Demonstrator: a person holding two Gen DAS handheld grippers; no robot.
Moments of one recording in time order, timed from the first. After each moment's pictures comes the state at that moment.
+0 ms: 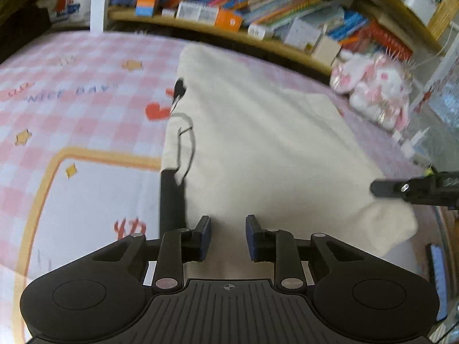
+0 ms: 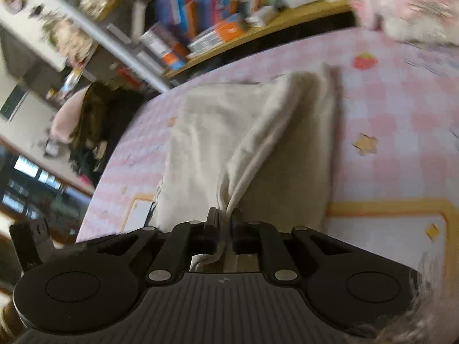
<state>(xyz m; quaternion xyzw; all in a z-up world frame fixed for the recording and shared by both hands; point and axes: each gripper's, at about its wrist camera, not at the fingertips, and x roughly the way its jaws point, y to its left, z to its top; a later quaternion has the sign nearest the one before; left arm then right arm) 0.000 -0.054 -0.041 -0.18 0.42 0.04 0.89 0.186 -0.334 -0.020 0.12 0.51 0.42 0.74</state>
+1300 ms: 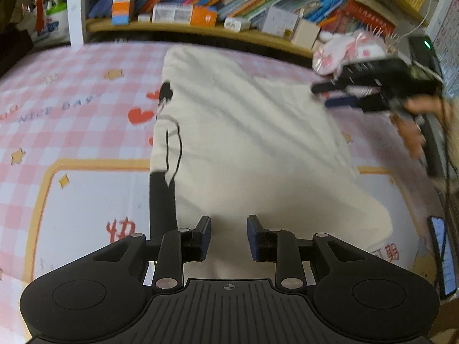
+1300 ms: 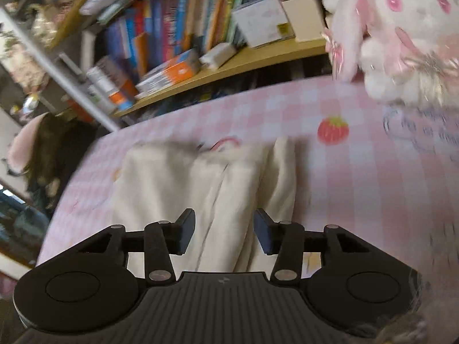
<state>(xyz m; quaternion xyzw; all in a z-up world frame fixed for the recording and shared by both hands) 0.002 -0.073 -0.037 -0.14 0.44 0.02 0.89 0.296 -0.285 -0.032 0.09 0.48 0.36 0.79</state>
